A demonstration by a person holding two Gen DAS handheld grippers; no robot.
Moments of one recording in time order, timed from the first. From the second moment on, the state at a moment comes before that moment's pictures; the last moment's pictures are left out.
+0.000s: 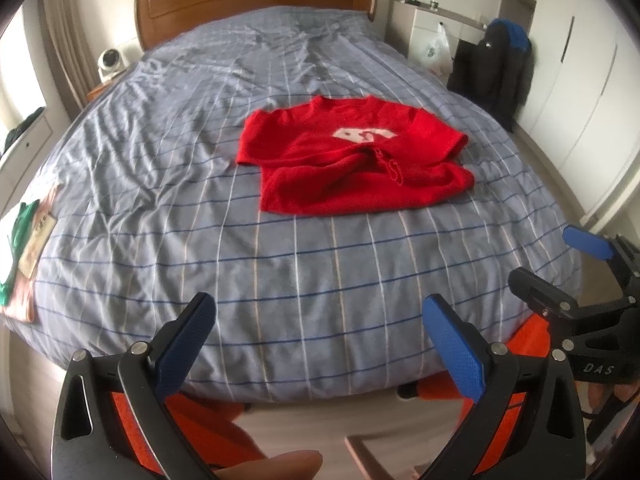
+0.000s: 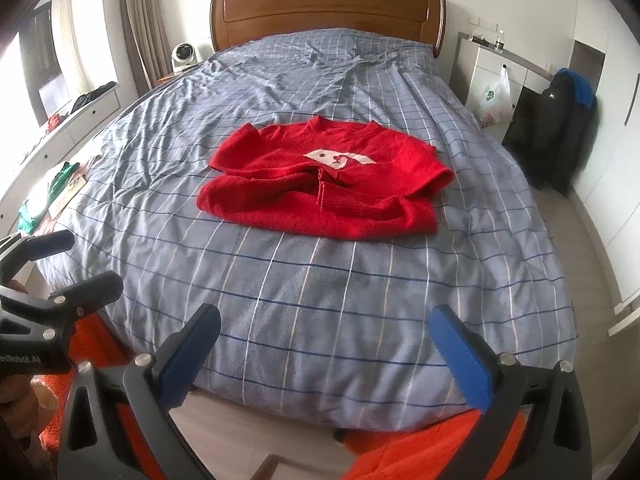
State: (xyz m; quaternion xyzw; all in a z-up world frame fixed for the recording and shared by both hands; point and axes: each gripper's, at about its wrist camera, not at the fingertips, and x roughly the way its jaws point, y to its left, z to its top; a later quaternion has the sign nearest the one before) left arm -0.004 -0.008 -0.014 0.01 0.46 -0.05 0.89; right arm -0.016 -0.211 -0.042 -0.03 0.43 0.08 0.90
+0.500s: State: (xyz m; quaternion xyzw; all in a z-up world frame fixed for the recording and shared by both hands) left arm -0.003 -0.007 -0.018 0.01 0.47 -0.05 0.88; right arm -0.017 -0.206 -0.045 -0.04 0.44 0.08 0.89
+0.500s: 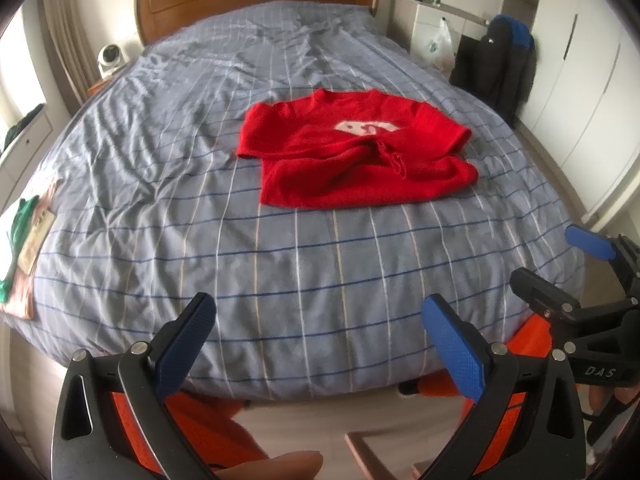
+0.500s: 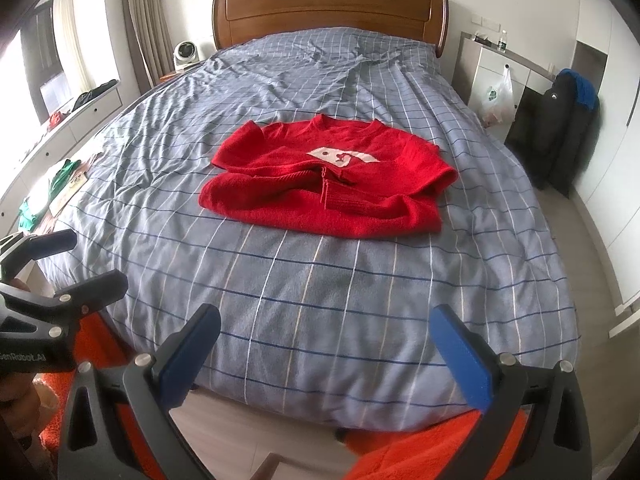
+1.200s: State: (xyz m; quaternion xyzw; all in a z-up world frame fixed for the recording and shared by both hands) left arm -0.002 -0.006 -0.020 0.01 0.47 -0.05 0.88; right arm -0.017 -0.206 -0.047 -0.04 0.44 0.09 0.89
